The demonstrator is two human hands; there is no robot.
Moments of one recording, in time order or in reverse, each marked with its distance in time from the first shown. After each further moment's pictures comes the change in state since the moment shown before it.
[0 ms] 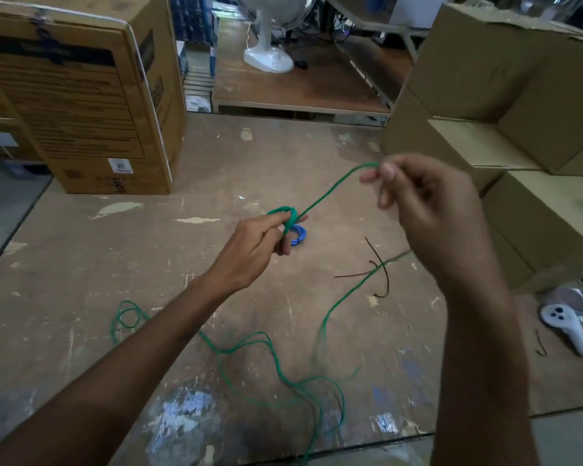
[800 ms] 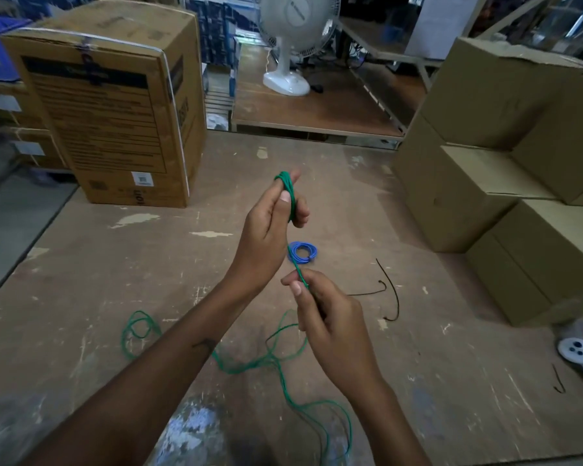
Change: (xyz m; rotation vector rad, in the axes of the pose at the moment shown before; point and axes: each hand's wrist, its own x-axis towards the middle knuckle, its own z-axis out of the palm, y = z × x) left_hand 0.017 0.048 -0.004 -0.239 0.278 0.142; right_hand -0.083 0.033 0.116 0.116 -0.156 0.087
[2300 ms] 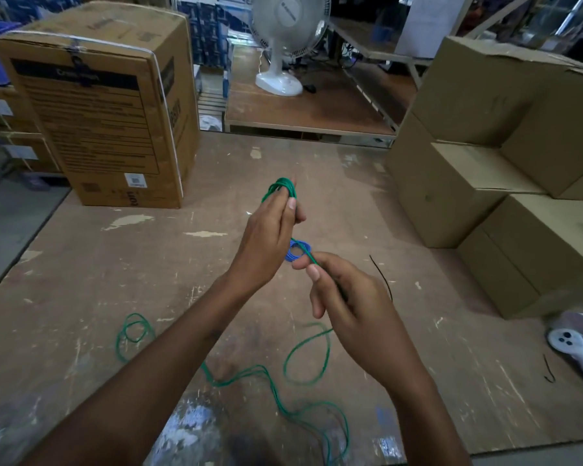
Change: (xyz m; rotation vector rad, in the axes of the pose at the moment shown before) left_hand 0.004 -0.028 0.005 0.447 -0.017 0.072; right_hand 0.003 -0.030 -0.049 -0.053 -0.092 -0.041
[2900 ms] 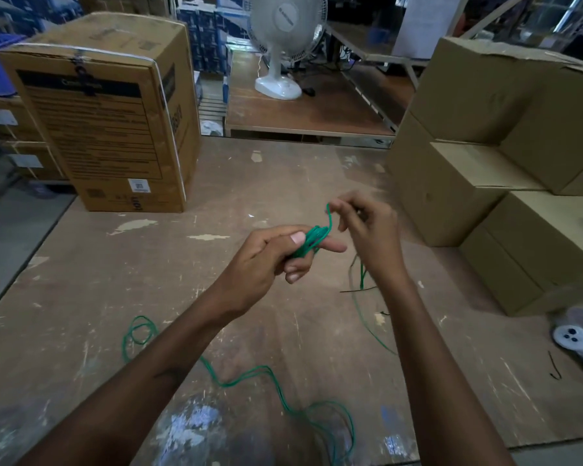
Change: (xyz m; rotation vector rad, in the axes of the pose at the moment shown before) left_hand -0.036 0.048 -0.034 -0.768 -0.402 -0.134; right_hand 0.102 0.066 -0.026 -0.046 0.330 -0.044
